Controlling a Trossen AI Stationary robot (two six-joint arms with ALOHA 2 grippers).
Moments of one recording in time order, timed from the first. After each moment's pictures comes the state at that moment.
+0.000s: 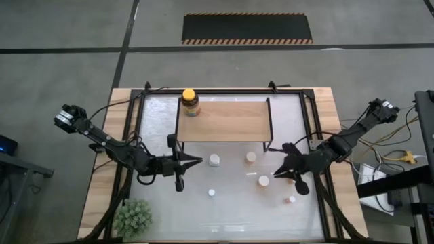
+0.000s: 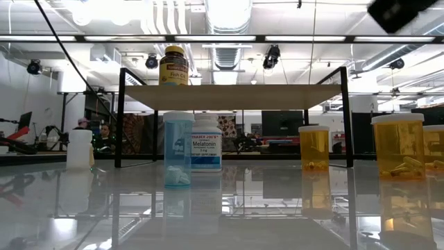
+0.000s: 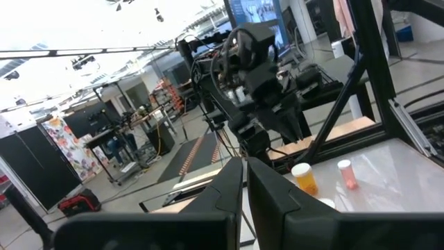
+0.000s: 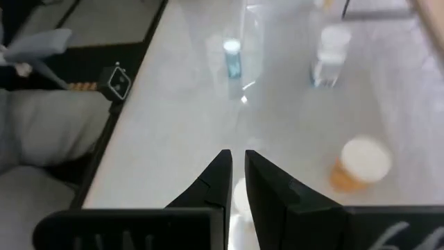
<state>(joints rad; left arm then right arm) -0.52 1.16 0.73 0.58 -0.64 0.48 0.61 0.91 0.77 -0.53 0.24 0.38</state>
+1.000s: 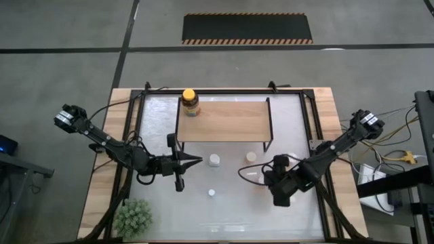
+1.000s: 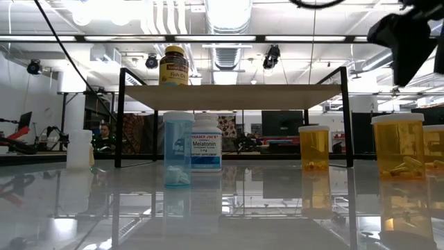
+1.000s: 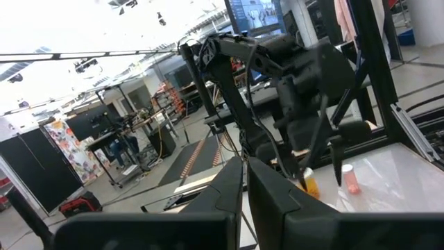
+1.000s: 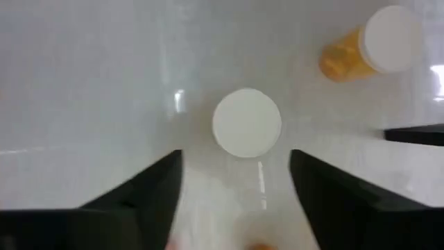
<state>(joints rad) -0.52 1.16 0.73 0.60 -0.64 0.49 0.62 1.48 1.08 -0.94 0.22 0.66</state>
